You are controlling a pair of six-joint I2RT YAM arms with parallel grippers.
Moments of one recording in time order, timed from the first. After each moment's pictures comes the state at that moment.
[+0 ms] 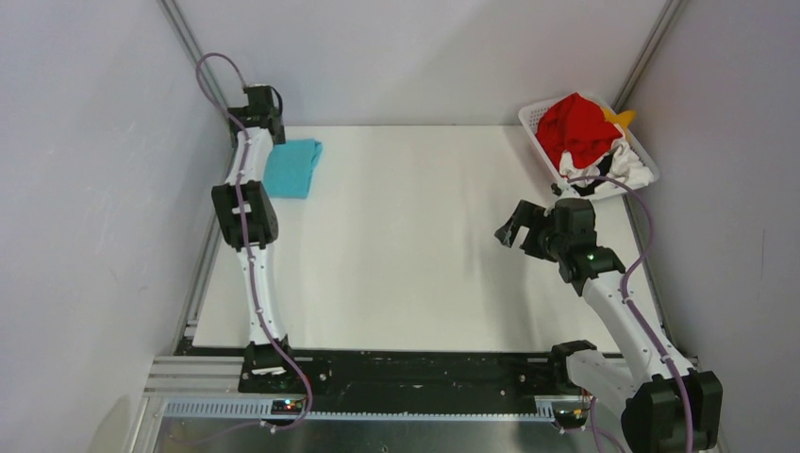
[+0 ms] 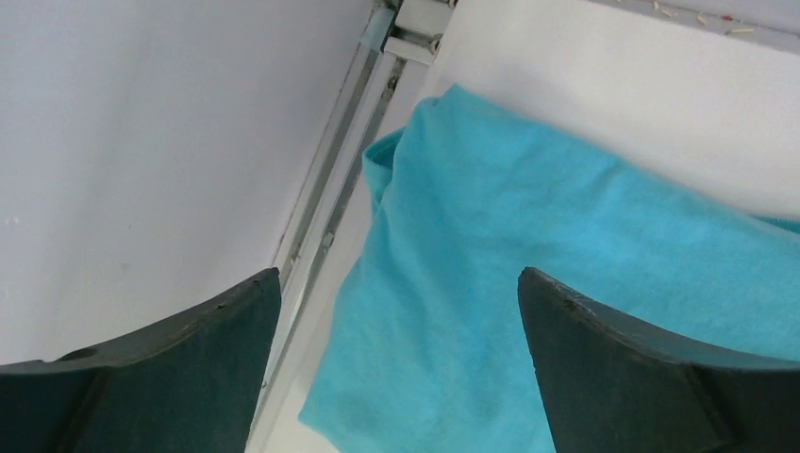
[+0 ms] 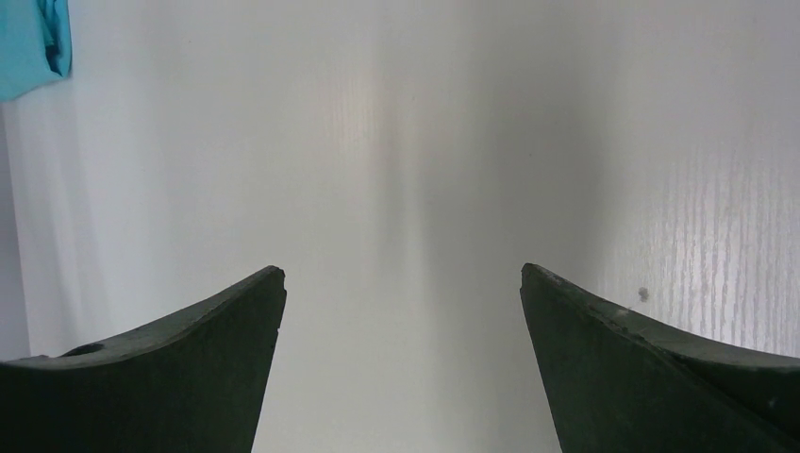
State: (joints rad) left arm 0.12 2.53 2.41 -0.56 -0.47 0.07; right arm 0.17 0.96 0.71 -0.39 -0.15 0.51
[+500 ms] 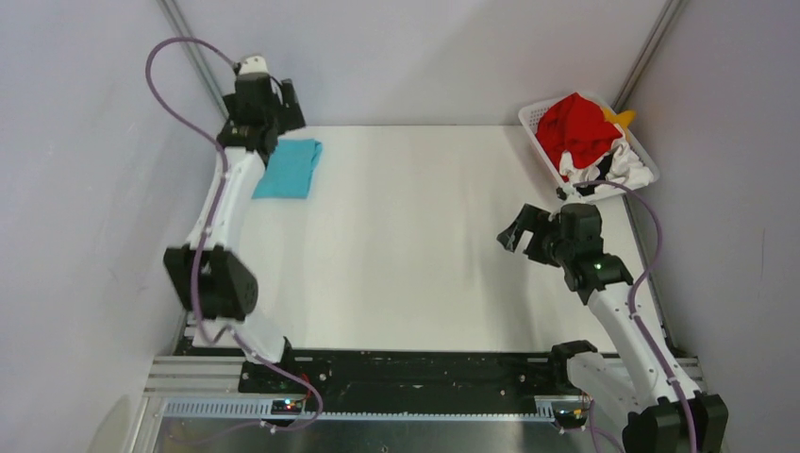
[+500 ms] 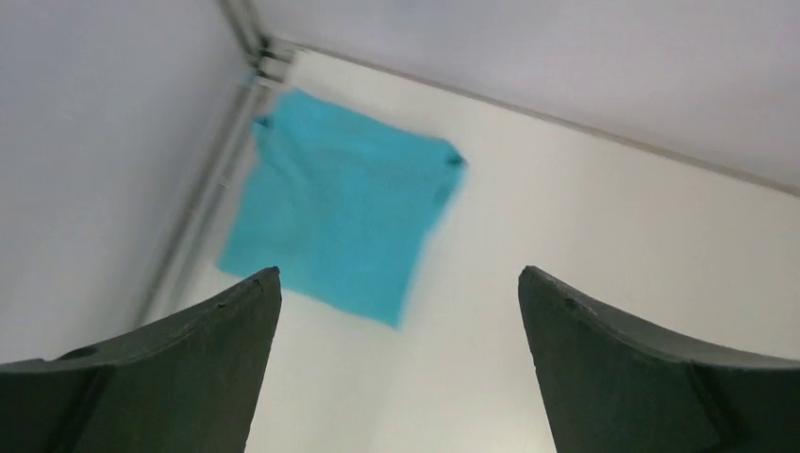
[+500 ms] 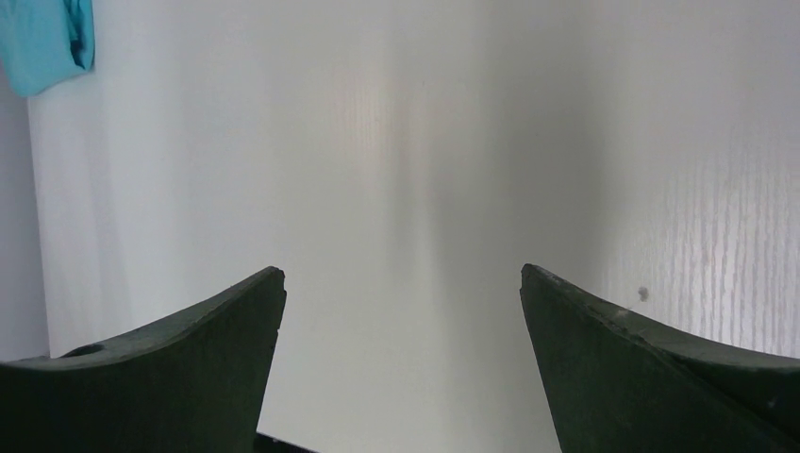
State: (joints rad) left arm -0.02 1.78 1.82 -0.51 -0.31 -0.16; right arm 0.17 0.90 0.71 -0.43 -0.17 0.52
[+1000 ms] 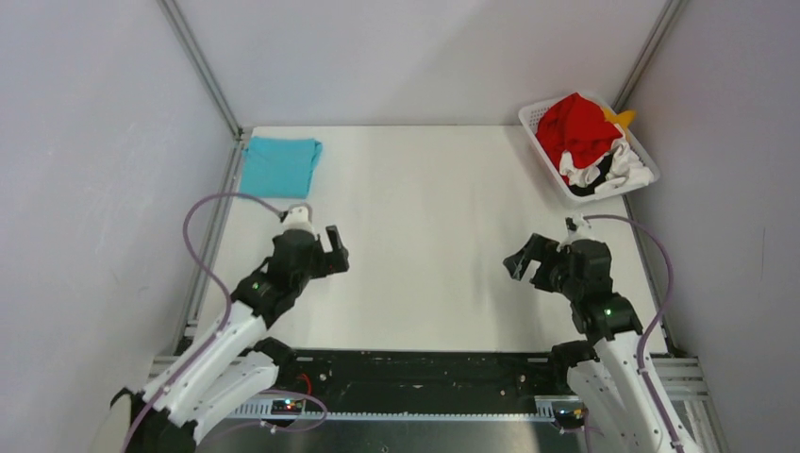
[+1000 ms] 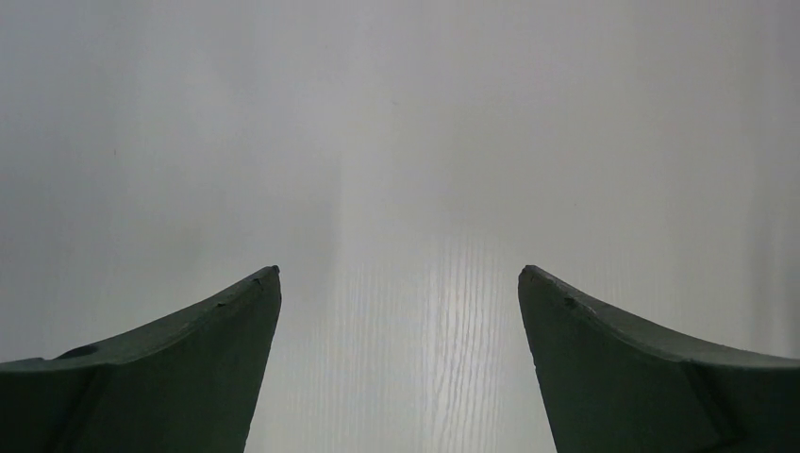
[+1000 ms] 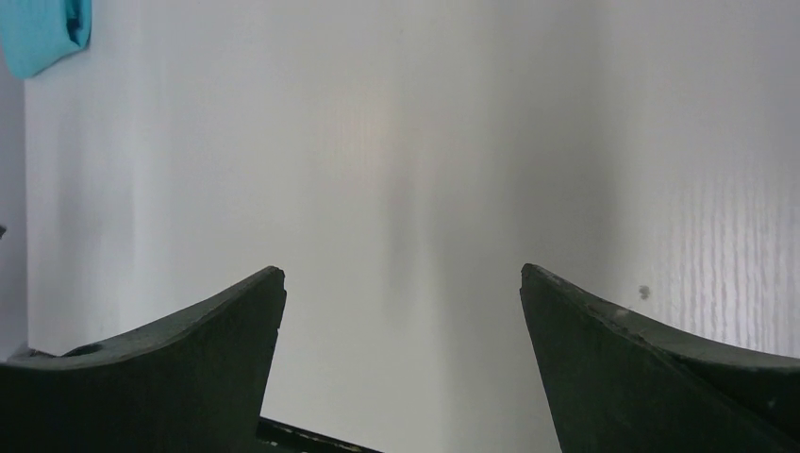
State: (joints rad) left arm -0.48 0.83 0.62 -0.43 -0.30 -0.49; right arm 0.17 0.58 0.56 -0.55 -0.16 0.52
